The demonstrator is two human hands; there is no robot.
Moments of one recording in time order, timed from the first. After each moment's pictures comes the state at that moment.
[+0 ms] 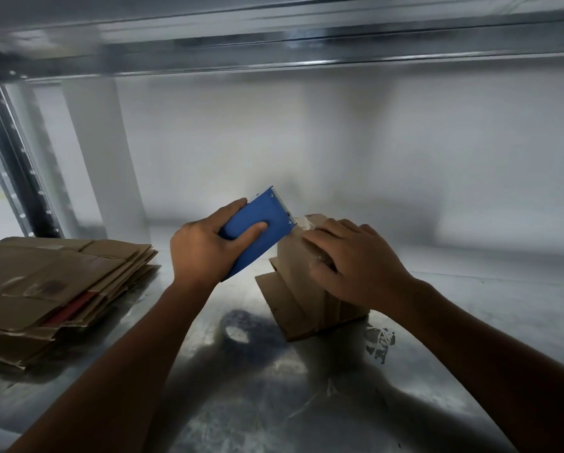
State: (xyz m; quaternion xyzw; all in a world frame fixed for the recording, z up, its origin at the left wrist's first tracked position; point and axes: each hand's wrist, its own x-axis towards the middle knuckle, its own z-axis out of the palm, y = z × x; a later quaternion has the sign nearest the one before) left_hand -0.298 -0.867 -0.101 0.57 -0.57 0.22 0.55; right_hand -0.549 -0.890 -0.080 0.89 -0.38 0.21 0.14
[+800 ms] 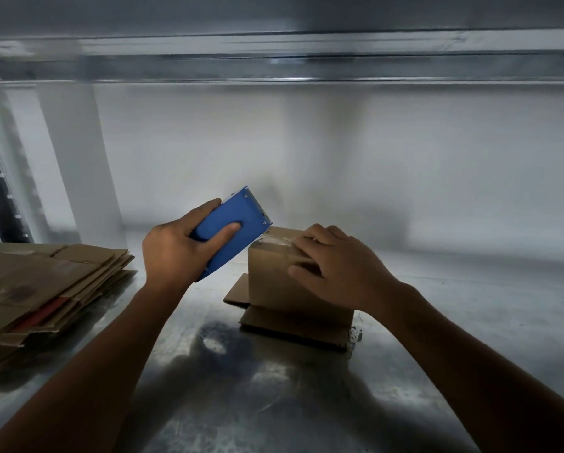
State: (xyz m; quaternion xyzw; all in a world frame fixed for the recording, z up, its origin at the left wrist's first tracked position) left_hand -0.298 -0.859 -0.095 0.55 -0.58 0.22 0.57; right_hand -0.571 -0.885 -0.077 0.89 -0.39 0.18 0.15
